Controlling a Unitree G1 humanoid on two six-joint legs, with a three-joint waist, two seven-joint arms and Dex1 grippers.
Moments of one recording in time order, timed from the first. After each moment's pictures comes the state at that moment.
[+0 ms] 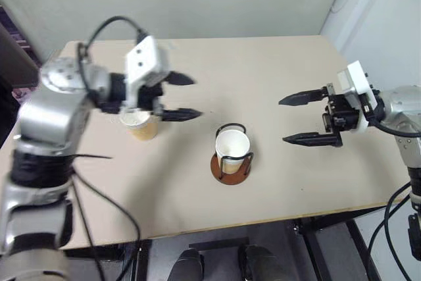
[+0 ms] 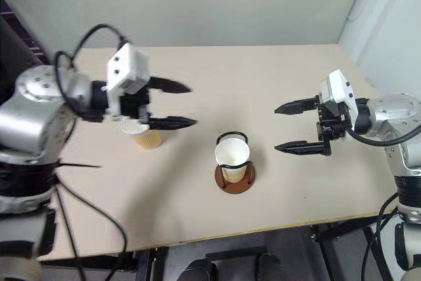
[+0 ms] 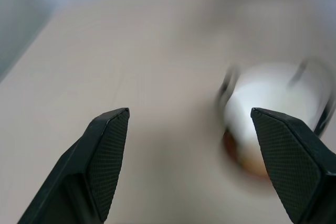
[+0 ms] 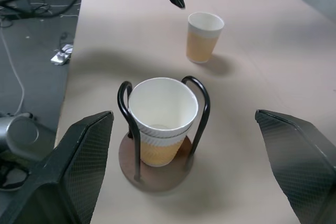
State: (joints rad) left arm -0.75 1.00 -0.04 -0.12 -0.30 0.60 -1.21; right arm -0.70 -0.87 0.01 -0.06 0.55 0.46 1.42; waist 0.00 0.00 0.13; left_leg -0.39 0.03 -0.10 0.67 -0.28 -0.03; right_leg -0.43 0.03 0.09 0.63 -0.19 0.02
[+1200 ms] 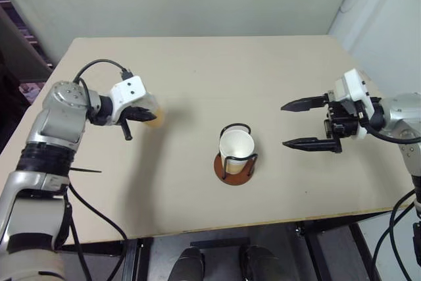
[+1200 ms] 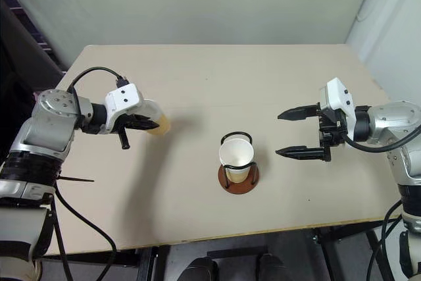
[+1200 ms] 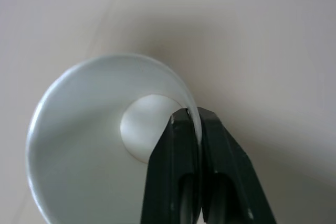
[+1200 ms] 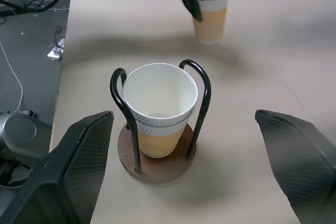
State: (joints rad) left arm -0.82 0.92 -0.18 0.39 -0.02 0.32 -1.25; right arm -0.62 -0.89 -0.02 -0.14 0.55 0.52 1.35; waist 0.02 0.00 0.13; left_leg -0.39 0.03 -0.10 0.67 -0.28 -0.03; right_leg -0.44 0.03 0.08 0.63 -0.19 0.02
